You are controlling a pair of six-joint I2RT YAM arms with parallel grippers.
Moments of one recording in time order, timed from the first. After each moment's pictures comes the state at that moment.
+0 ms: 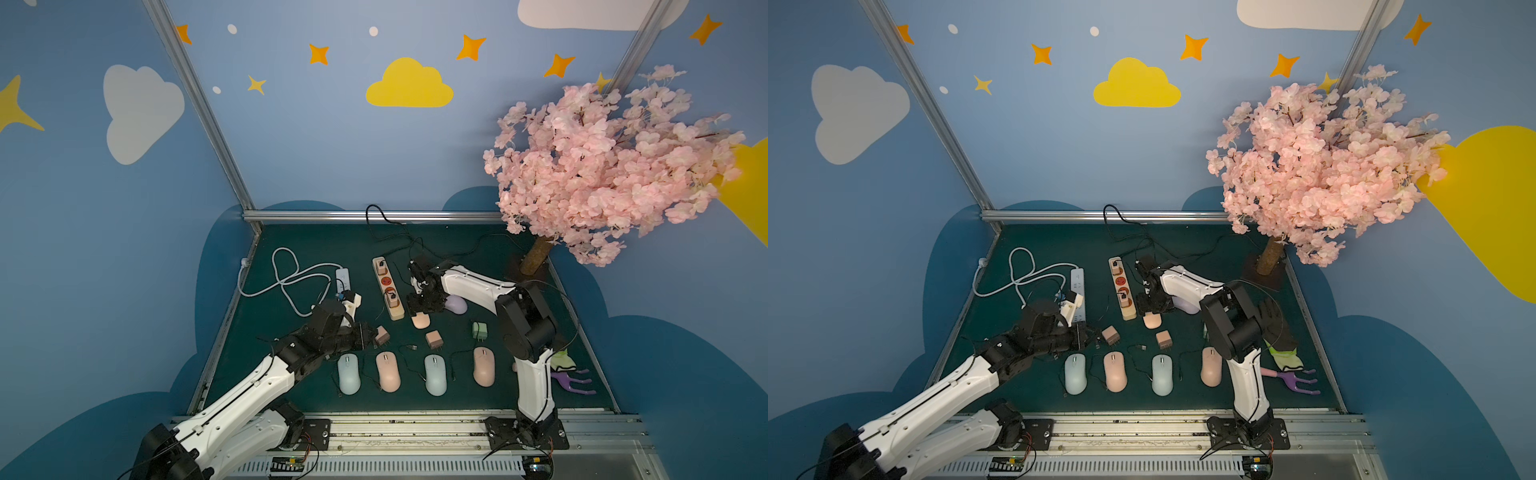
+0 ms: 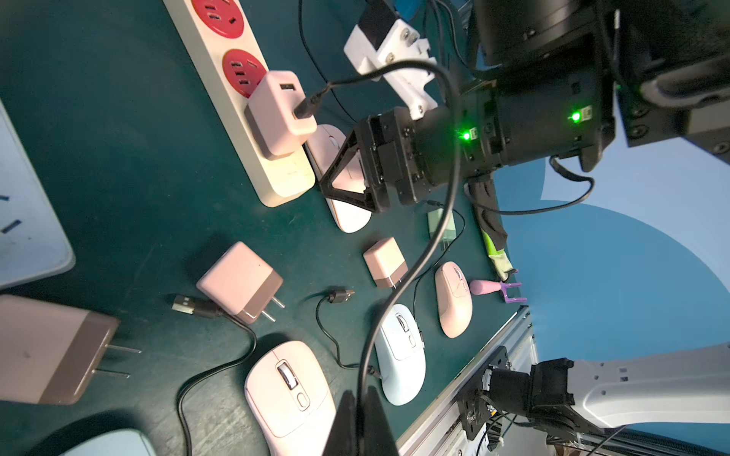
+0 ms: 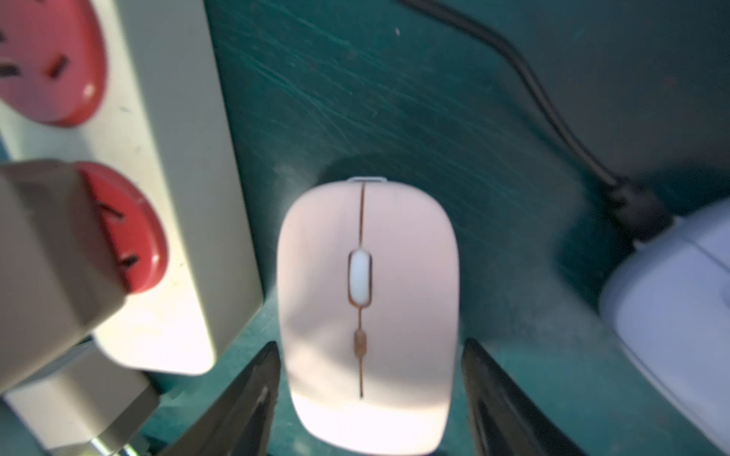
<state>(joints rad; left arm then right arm) -0.60 0.92 0.60 -0.34 0.32 -0.73 0.68 2.04 1.51 -0.84 -0.10 0.39</state>
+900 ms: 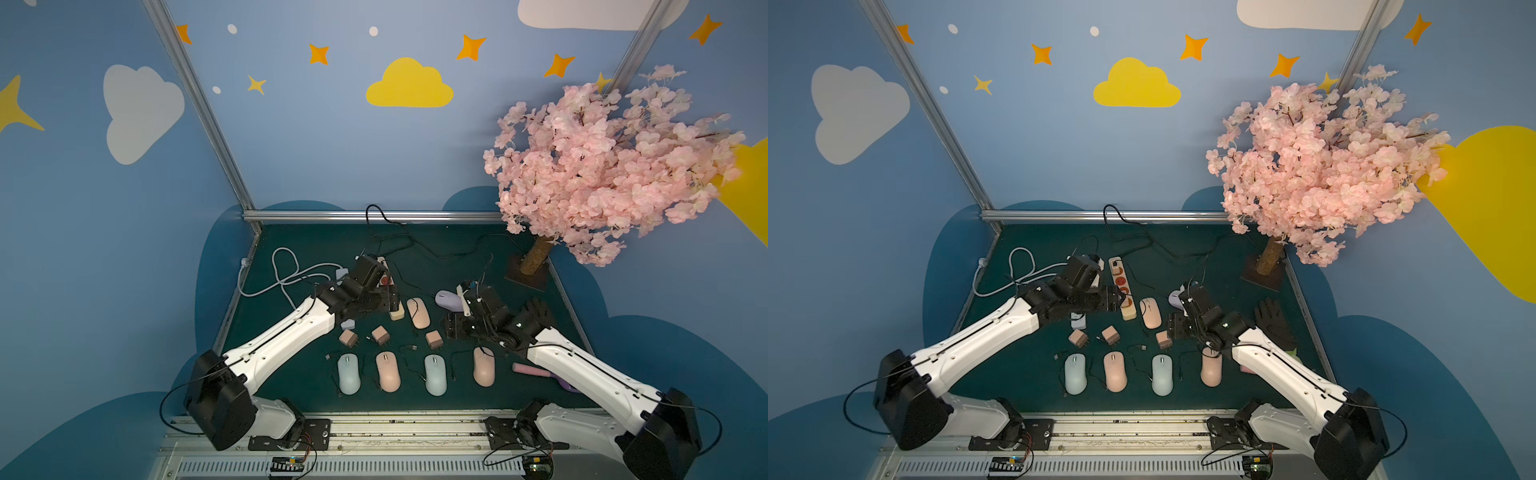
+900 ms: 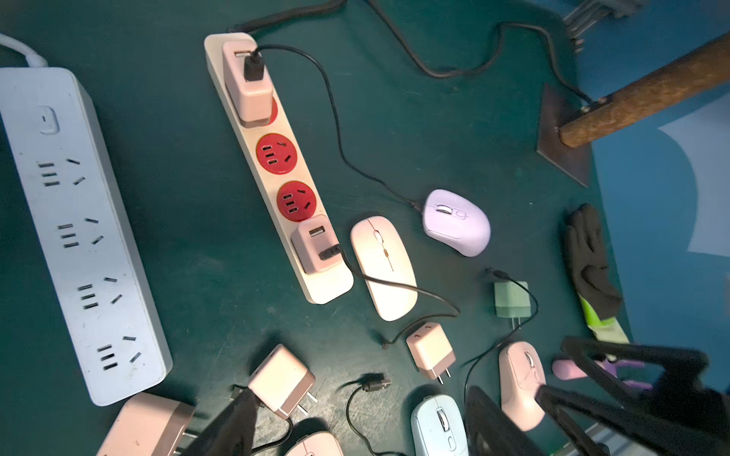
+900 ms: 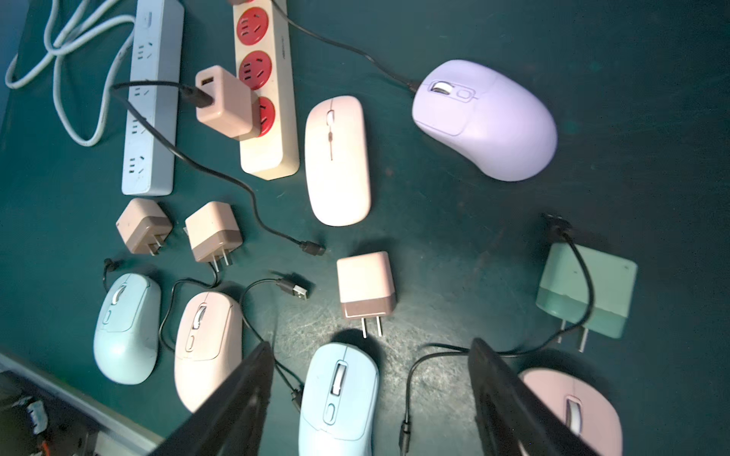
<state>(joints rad) -0.67 1.44 1.22 -0.66 -0.02 -0.67 0.70 1.08 0.79 -0.62 0.06 0.55</state>
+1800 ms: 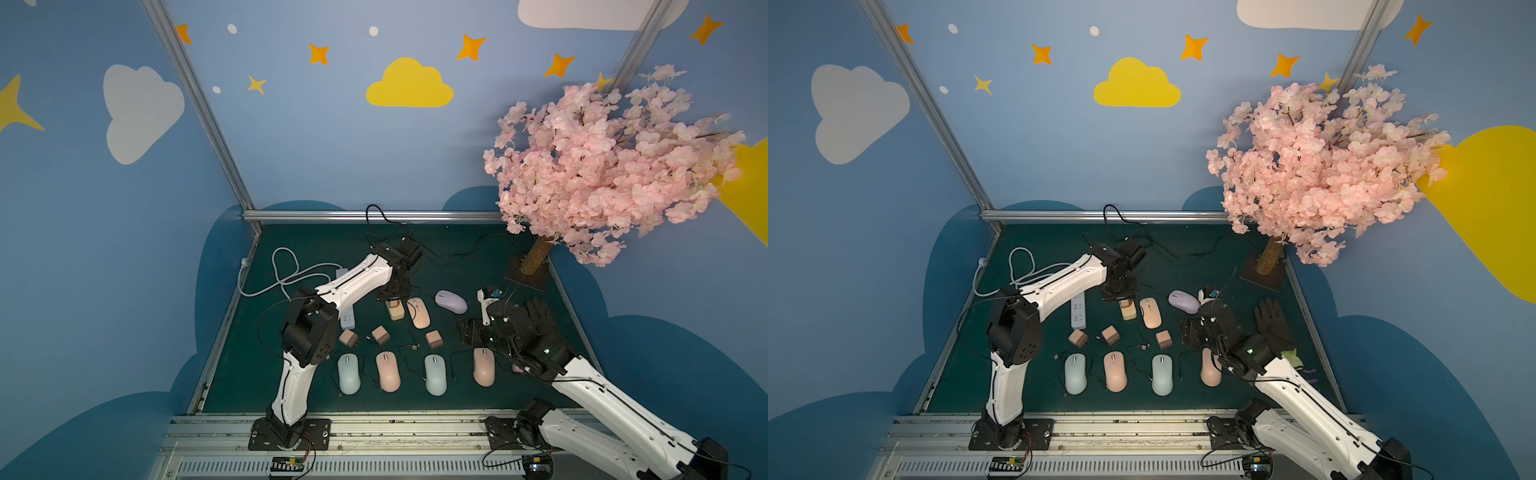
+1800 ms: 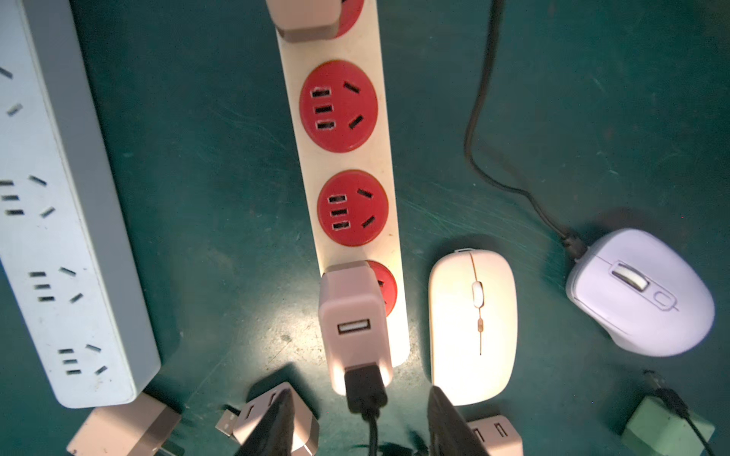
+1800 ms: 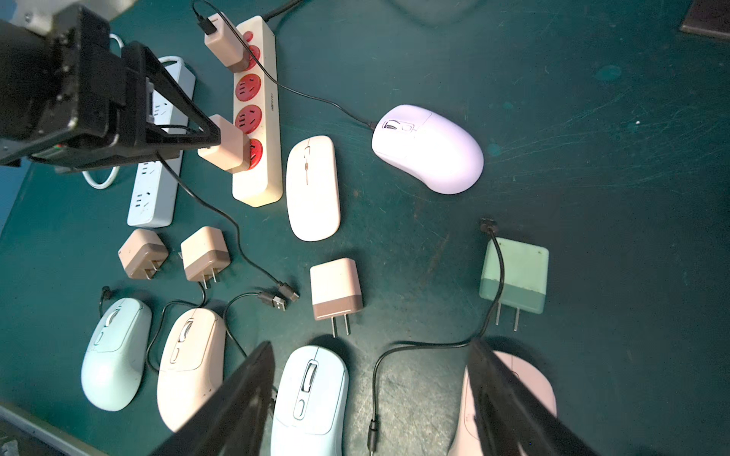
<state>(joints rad) -0.66 2.08 1.82 -1.11 -0.10 -0.83 0.68 0.86 0.69 -0.61 0.13 0.53</state>
